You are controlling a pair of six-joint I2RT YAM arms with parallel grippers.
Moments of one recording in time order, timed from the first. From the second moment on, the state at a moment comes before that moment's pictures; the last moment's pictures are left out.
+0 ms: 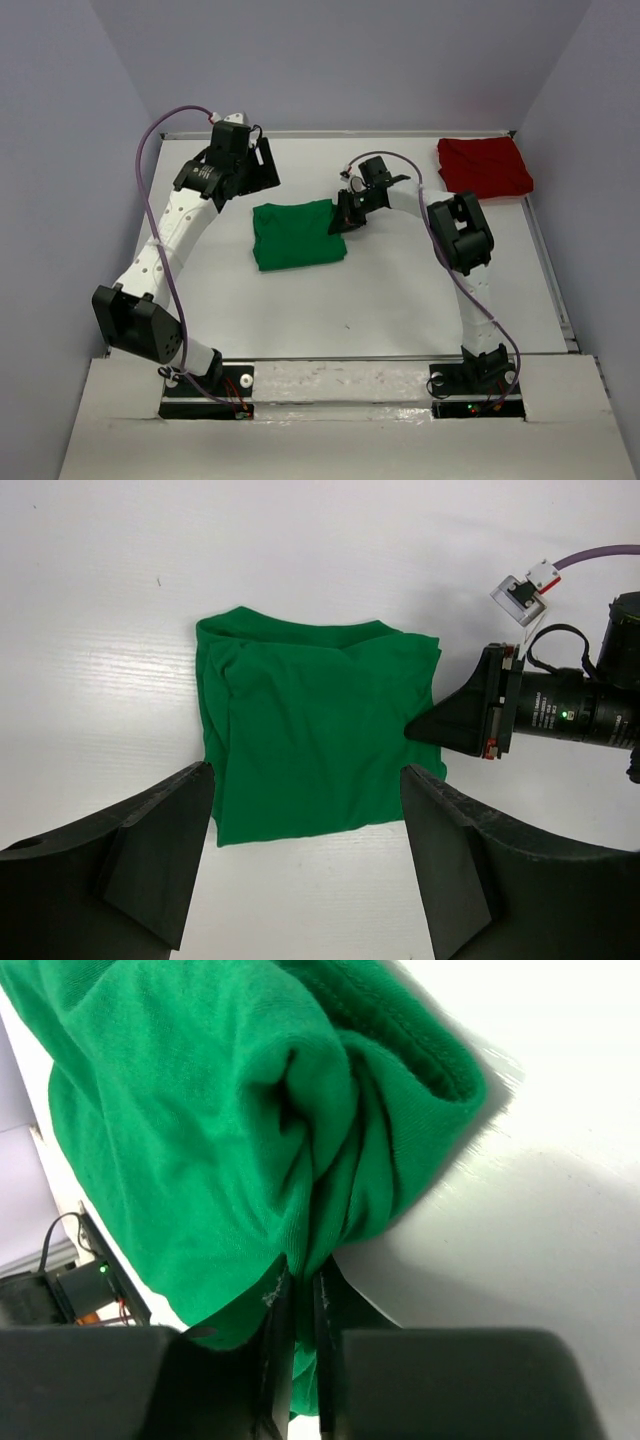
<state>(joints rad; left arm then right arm) -0.34 1.47 1.52 -0.76 -0.13 -0.48 0.43 2.31 1.69 -0.42 -0.68 0.38</state>
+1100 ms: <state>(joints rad) -0.33 1.43 1.45 -0.74 -0.10 -0.46 0.45 2.27 1.97 -0.75 0.06 0.22</state>
